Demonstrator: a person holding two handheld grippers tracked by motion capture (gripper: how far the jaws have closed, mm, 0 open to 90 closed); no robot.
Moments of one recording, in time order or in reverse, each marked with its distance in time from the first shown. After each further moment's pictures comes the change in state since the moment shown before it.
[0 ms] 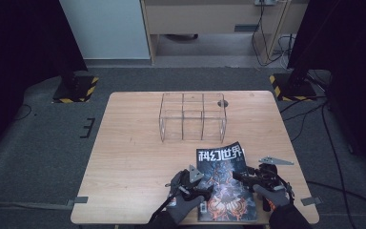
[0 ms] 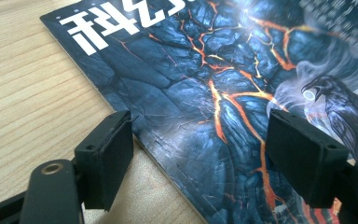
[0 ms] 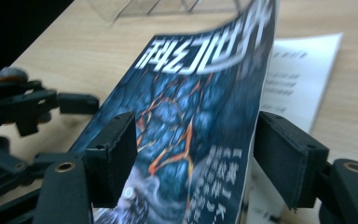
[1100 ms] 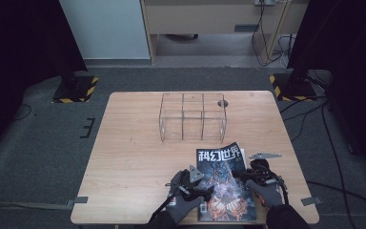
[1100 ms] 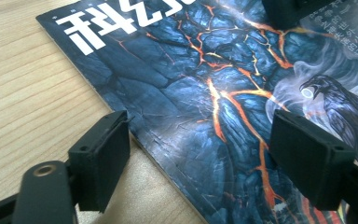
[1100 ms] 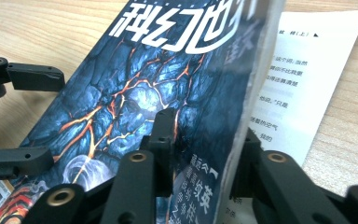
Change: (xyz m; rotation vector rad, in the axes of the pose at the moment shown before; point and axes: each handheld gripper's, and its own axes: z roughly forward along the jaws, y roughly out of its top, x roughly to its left) left arm 0.000 0.000 0.001 0.010 0.000 0.009; right arm -0.004 0.011 0.023 0.135 -0.068 -0.048
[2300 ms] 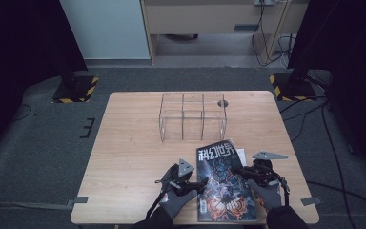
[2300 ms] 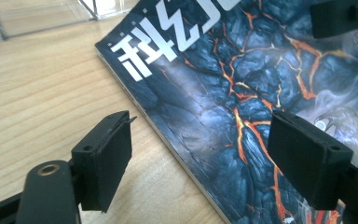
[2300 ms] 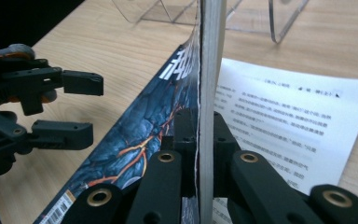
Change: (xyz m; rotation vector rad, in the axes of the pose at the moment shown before) left arm 0.022 0.010 -0.026 -0.108 0.006 -0.109; right arm 0.024 0.010 -0.026 -0.153 0.081 -0.060
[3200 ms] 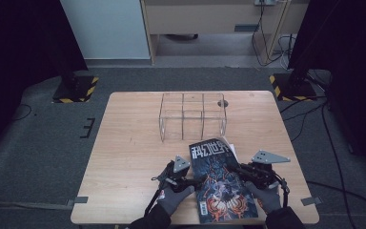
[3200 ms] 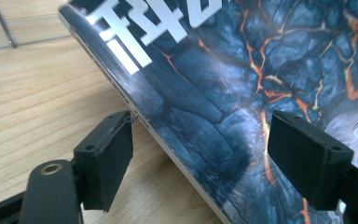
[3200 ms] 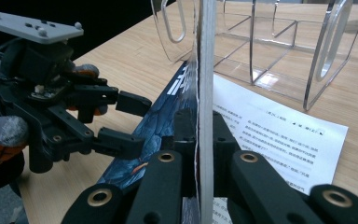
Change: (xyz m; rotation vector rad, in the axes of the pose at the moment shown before) left arm 0.008 0.003 0.001 -0.017 -0.036 -0.030; right arm 0.030 0.015 -0.015 -0.122 0.059 -0.164
